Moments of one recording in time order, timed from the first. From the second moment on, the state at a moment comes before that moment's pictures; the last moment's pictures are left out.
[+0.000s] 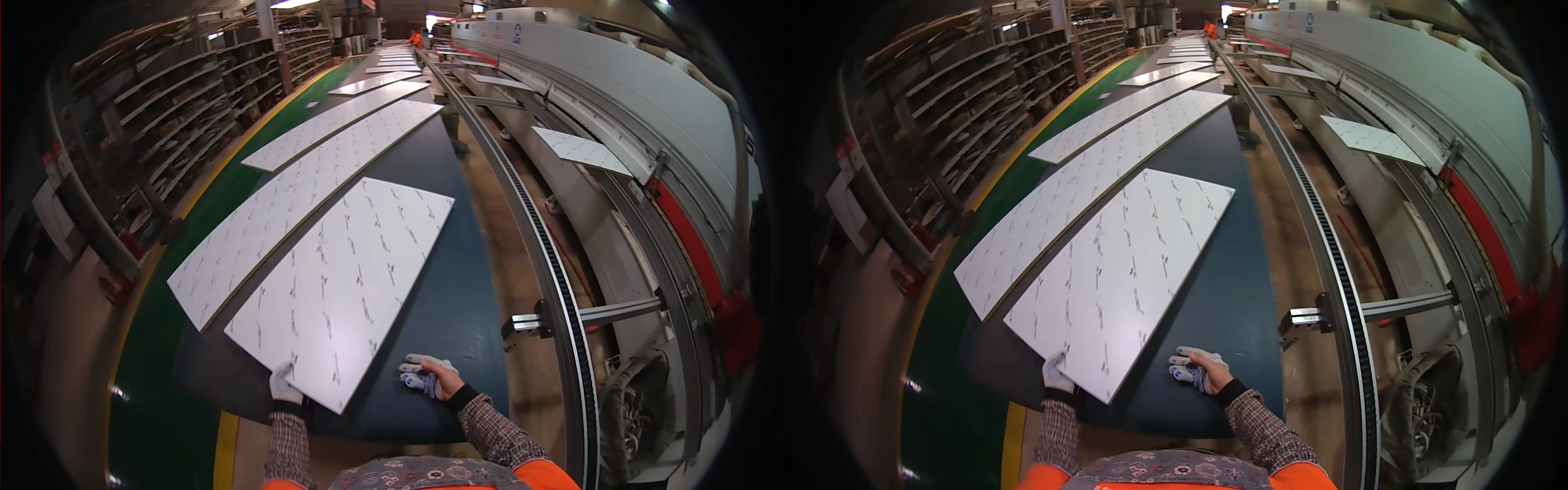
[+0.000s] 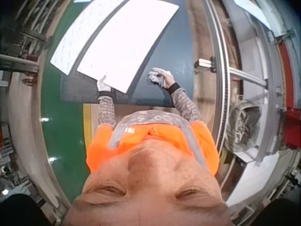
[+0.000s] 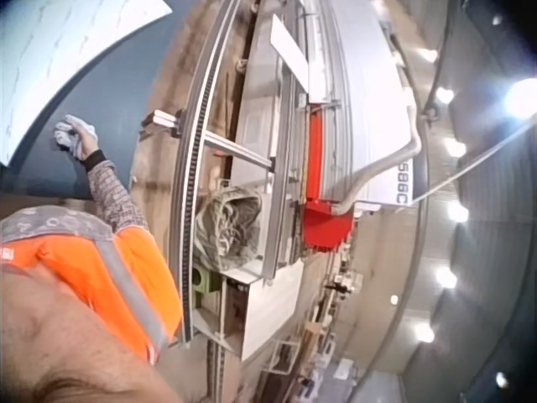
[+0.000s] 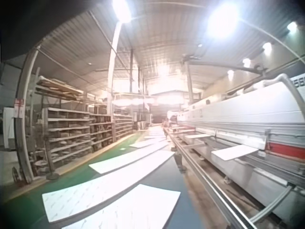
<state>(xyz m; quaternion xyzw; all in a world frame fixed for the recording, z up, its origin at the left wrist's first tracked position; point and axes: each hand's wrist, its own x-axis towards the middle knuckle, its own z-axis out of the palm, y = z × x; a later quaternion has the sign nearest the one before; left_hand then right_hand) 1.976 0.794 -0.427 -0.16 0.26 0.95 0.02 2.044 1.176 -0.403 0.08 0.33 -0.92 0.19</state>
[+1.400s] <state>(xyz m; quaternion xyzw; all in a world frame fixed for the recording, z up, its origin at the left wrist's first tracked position) 2.121 1.095 -0.391 0.08 0.84 0.51 0.16 2.428 1.369 -0.333 0.25 0.33 -0.80 -0.44</state>
